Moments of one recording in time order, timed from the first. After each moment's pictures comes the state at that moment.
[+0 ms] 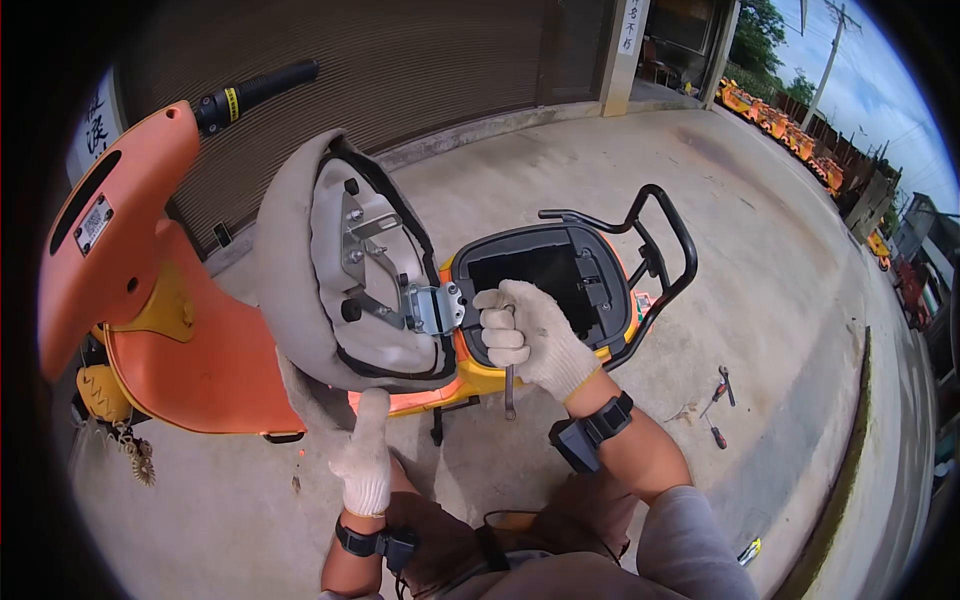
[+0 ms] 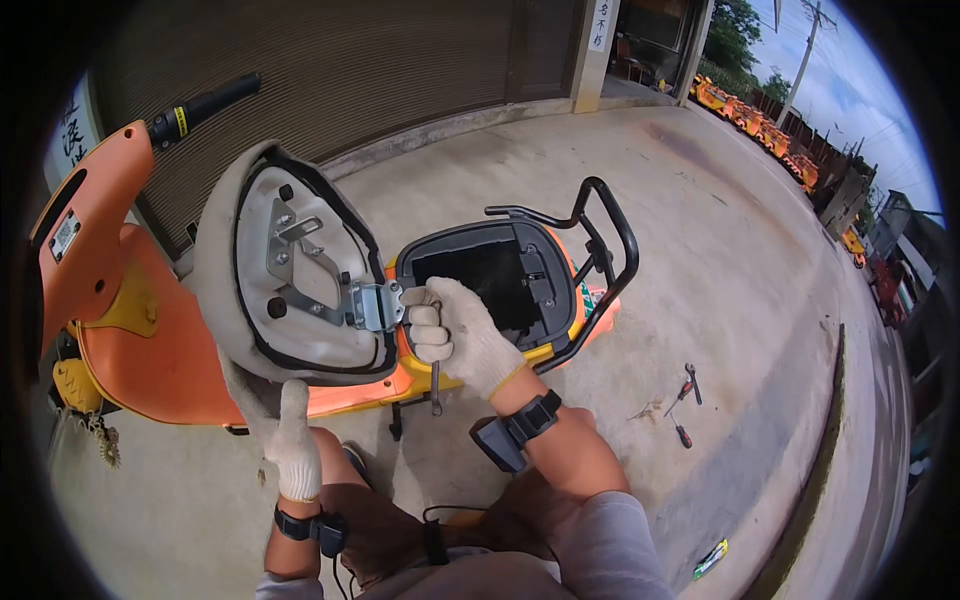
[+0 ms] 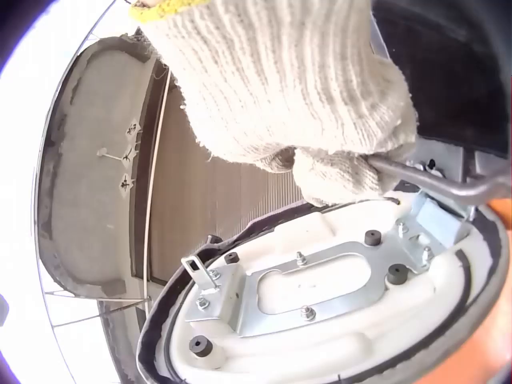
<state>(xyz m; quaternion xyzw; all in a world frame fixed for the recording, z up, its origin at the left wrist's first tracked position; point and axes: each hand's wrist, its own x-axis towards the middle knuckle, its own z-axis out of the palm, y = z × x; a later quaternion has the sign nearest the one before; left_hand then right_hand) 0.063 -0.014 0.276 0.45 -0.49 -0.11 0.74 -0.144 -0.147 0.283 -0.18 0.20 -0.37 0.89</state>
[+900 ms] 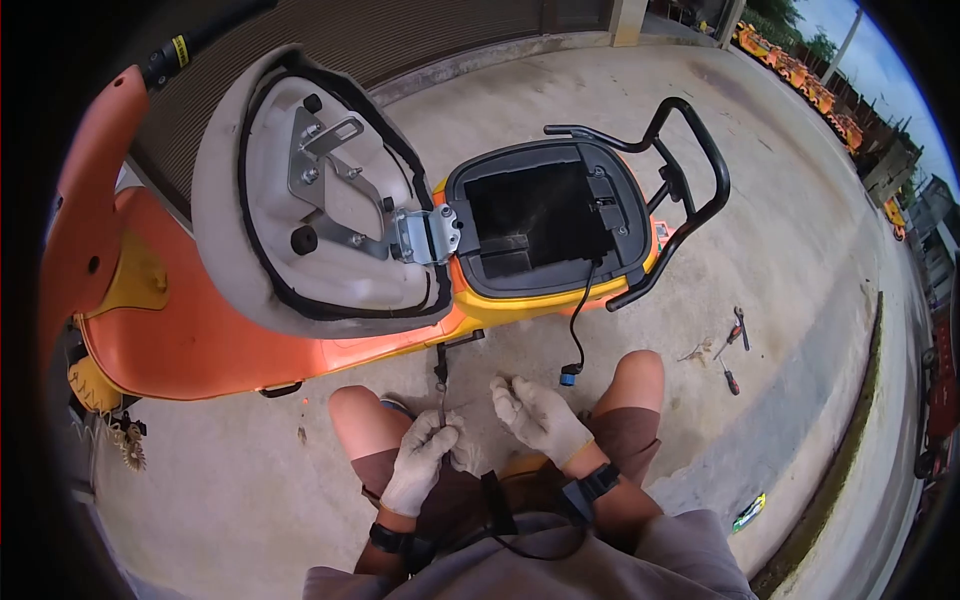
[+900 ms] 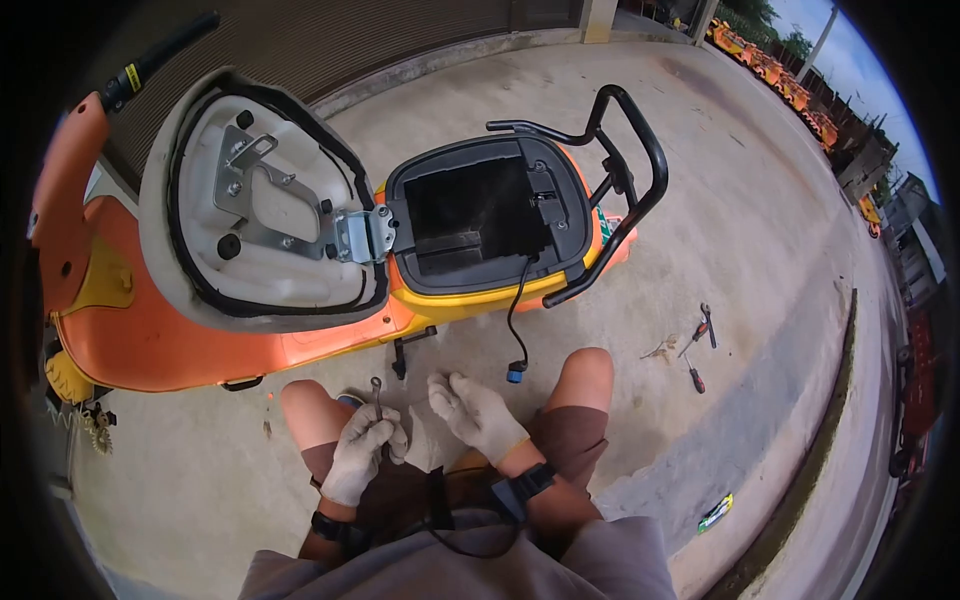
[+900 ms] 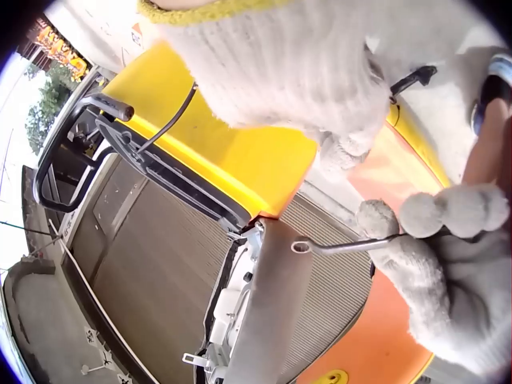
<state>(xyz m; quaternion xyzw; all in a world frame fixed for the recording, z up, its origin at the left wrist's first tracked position) 0.066 0.063 0.114 0.43 -0.35 -0.69 0.47 -0.152 -0.004 0.069 0.06 0.23 -0.47 0.85</state>
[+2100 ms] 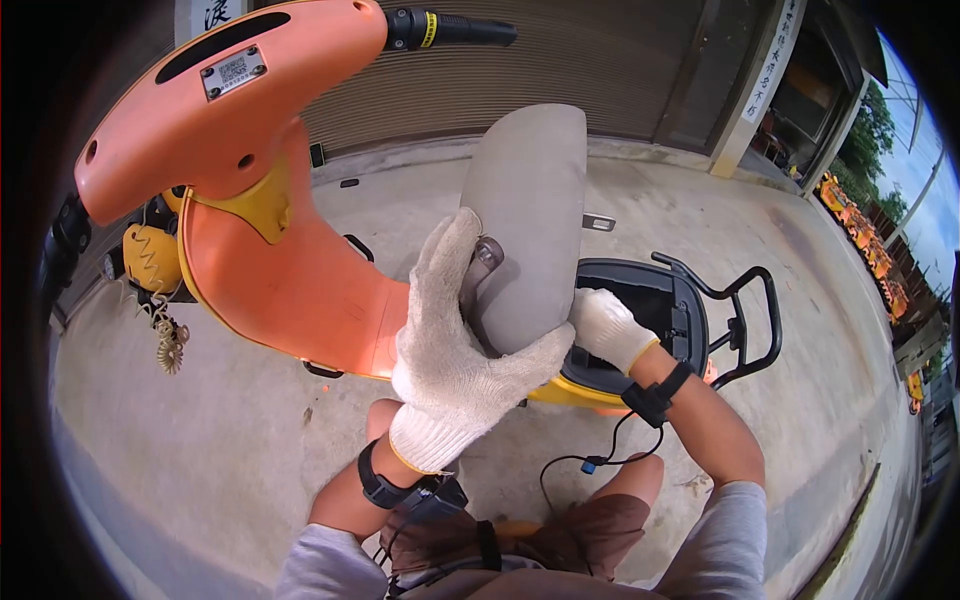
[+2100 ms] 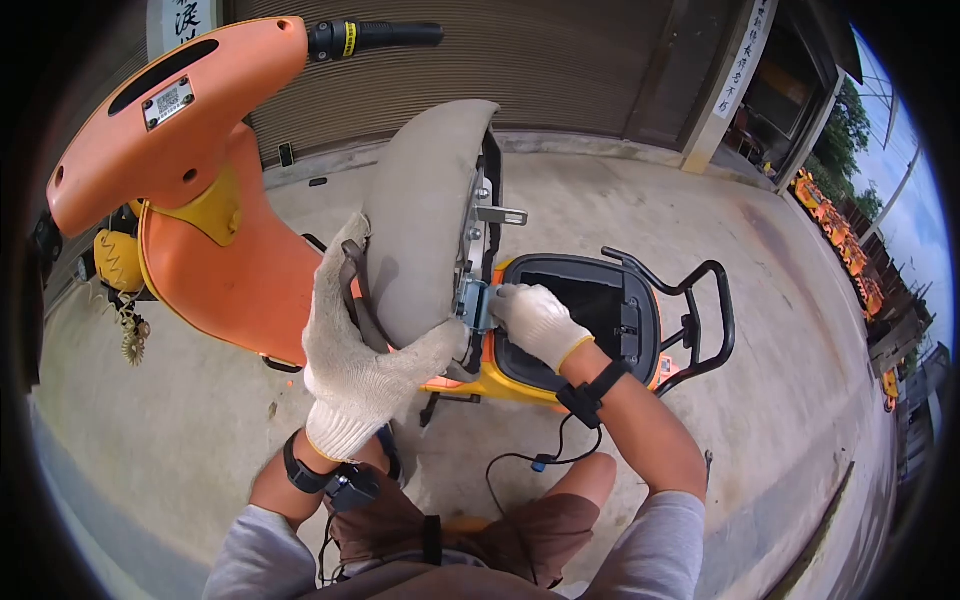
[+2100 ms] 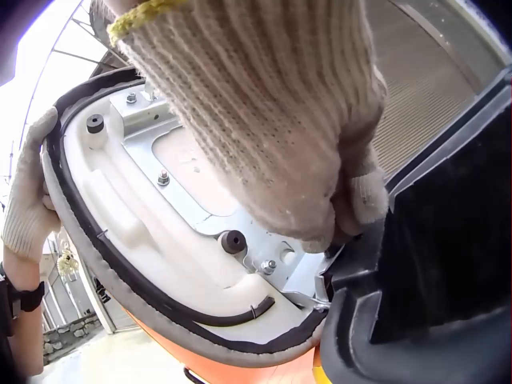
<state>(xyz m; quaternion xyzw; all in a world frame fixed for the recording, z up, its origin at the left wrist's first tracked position) 0.069 -0.035 0.344 0.48 -0.56 -0.01 0.68 -0.106 -0.211 0.279 0.97 -0.24 0.06 0.05</state>
